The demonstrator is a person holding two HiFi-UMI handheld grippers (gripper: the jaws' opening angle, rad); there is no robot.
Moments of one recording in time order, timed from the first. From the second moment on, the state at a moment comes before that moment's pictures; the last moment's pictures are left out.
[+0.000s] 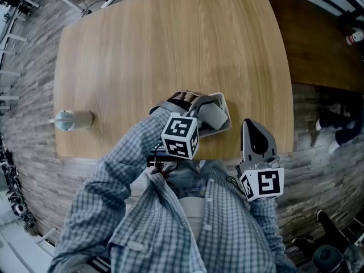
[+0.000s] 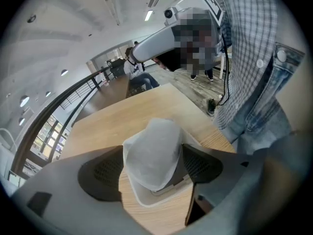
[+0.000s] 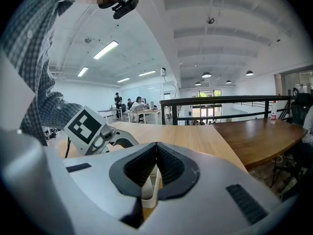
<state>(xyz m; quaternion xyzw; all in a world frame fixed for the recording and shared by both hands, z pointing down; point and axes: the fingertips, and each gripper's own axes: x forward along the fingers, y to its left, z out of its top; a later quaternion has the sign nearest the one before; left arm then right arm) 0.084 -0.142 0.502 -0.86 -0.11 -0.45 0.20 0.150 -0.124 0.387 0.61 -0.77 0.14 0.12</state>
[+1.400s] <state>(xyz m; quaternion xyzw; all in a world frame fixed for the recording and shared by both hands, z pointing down) 0.085 -0.149 0.498 -0.89 -0.06 -0.43 0.17 0.156 -0.122 0.391 0.61 -0.77 0.15 0.12</state>
